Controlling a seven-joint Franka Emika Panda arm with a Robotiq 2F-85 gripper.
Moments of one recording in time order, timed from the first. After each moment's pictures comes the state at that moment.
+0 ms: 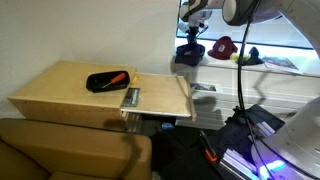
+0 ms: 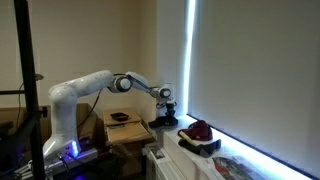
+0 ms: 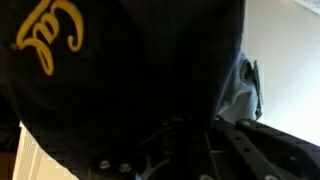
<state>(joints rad) -0.30 1.20 -0.18 -0.81 0.09 2.07 1.42</state>
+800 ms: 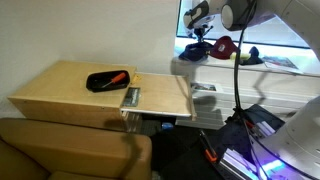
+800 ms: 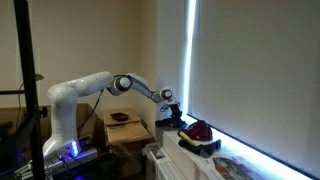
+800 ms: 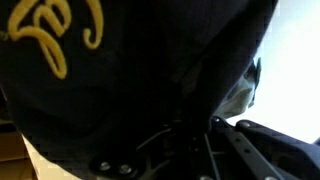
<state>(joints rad) -0.26 1.23 -0.36 -0.82 -0.03 2.17 1.71</state>
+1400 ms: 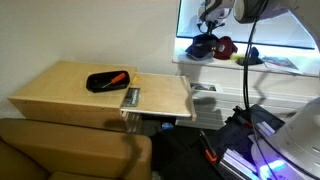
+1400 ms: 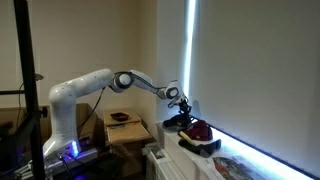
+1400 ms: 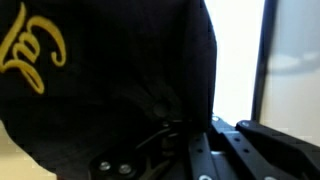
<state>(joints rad) -0.38 1.16 -0.34 -0.89 0.17 2.41 1.83</state>
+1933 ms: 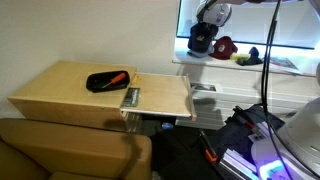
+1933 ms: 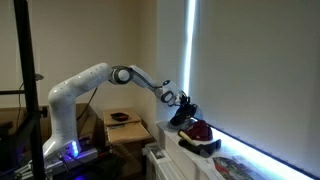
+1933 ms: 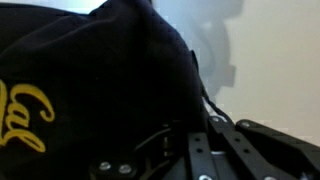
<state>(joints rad) -0.45 1.00 -0.10 -1.20 0.31 3.09 1.51</state>
